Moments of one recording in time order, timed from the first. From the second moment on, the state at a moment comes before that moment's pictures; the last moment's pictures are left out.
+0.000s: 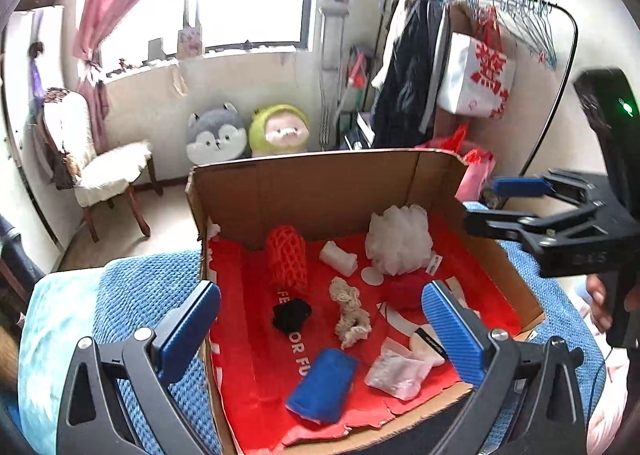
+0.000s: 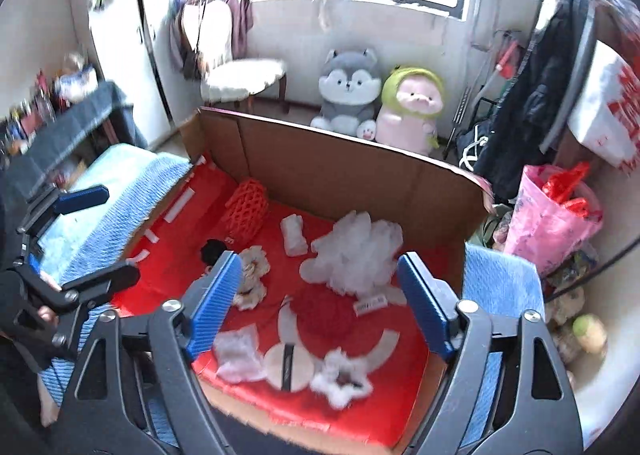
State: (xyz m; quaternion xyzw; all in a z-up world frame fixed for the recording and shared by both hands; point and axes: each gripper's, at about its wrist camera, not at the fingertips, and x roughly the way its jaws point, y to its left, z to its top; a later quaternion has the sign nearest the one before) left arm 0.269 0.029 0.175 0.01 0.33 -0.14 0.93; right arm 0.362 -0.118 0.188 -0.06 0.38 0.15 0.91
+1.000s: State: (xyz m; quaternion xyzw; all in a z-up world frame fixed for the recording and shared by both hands) left arm 0.224 -0.006 0.114 0.01 0.33 -0.06 0.94; right arm 0.270 -0.148 0.095 -0.03 0.31 0.03 0.95
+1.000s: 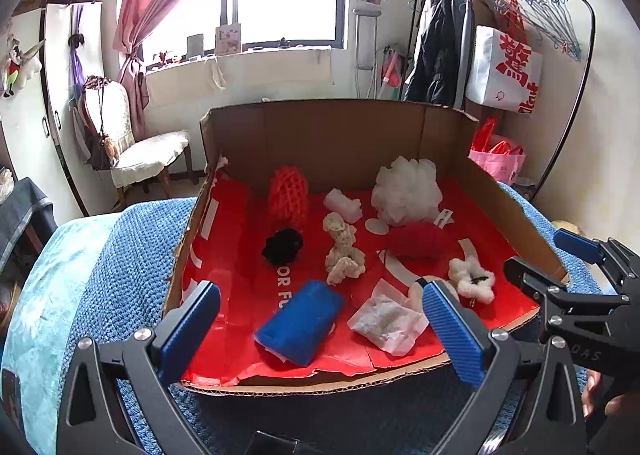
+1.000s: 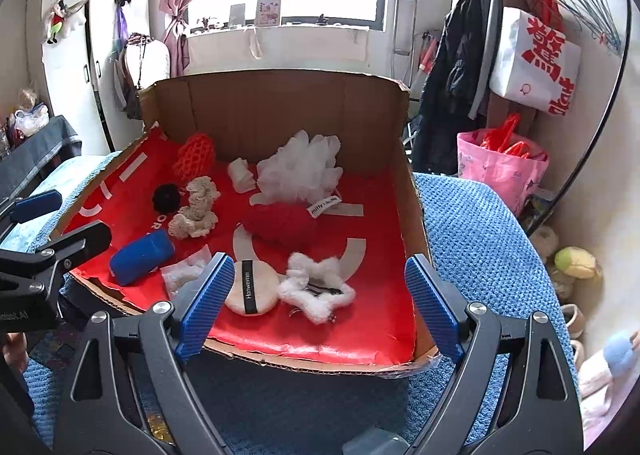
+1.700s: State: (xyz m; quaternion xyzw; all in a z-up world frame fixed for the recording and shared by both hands) left arm 0.229 -0.006 0.103 0.01 0.35 -0.05 0.94; right arm 0.274 -0.152 0.085 -0.02 0.32 0.02 0.95
